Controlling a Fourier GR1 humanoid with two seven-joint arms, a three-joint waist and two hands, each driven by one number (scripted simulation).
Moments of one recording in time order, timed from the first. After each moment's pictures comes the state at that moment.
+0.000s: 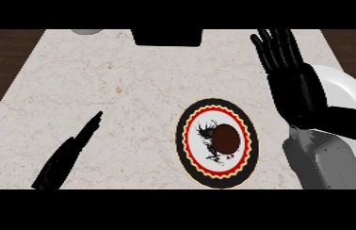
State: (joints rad) left arm 0.08 0.51 -0.35 -1.60 0.07 0.07 0.08; right arm -0.40 -0.23 0.17 -1.70 -0.37 -0.09 -0.08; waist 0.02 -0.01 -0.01
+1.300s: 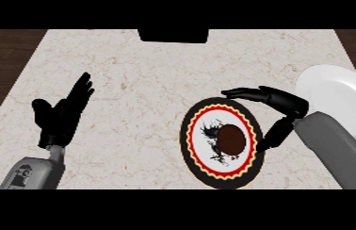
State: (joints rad) left arm -0.17 0.36 -0.15 -1.44 0.21 0.16 0.14; right arm -0.57 -0.53 0.49 -1.02 0.09 0.46 -0.80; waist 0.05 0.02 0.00
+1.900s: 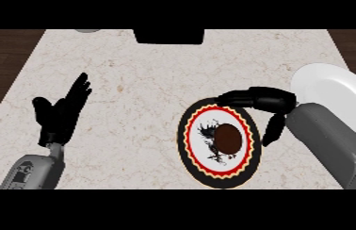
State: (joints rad) left arm -0.18 0.35 -0.11 -1.37 0.20 0.14 0.11; right arm -0.70 -0.53 0.68 -0.84 0.34 0.34 -0.91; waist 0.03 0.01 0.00
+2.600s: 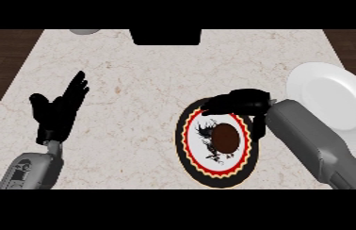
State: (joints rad) left arm -0.20 0.33 -0.06 -1.36 0.17 0.11 0.13; right arm -0.78 -0.41 0.74 -0.72 0.60 0.26 -0.91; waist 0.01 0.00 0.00
